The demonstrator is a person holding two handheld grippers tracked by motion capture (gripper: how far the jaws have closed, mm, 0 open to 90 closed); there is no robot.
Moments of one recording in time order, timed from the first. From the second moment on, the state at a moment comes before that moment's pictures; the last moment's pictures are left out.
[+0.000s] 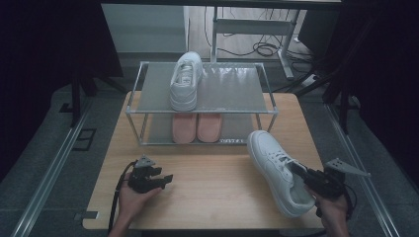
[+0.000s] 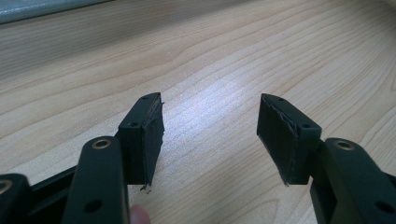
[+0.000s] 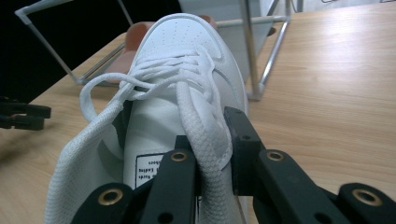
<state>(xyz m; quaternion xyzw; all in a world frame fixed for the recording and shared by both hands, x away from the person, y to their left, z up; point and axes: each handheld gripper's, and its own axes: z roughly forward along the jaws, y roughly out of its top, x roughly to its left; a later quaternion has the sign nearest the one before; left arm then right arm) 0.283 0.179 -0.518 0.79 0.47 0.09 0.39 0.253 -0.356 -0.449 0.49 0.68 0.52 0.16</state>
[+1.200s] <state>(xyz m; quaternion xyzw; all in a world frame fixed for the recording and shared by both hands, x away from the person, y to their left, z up) 0.283 0.179 -0.519 0.79 0.47 0.08 0.39 0.263 -0.291 -0.433 0.44 0.69 0.56 0.12</state>
